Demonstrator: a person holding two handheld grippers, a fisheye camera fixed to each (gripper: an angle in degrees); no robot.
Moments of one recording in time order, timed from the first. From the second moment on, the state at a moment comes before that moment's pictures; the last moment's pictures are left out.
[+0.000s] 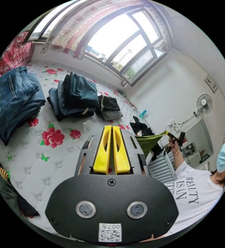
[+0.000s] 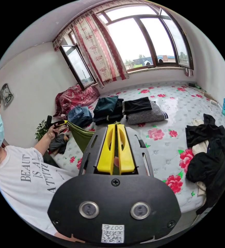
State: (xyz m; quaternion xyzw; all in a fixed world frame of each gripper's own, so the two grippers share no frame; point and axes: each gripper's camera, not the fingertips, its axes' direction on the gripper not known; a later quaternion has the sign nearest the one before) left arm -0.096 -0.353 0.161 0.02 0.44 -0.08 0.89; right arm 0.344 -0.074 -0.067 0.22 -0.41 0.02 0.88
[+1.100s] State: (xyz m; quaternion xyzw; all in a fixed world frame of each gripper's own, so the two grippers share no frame) left arm -0.176 -0.062 0.130 -0.05 0.44 -0.18 0.88; right arm 0.313 0.113 0.087 0.06 -0.50 0.07 0.86
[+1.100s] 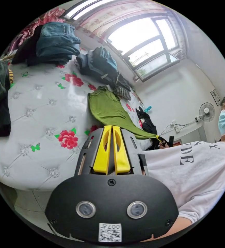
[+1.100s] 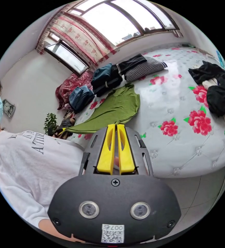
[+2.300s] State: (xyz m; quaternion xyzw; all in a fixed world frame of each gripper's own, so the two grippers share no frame) left arm -0.103 -0.172 0.315 -0.25 0.37 -0.11 0.89; right arm 0.246 0.001 0.281 -0.09 -0.45 0.10 0.88
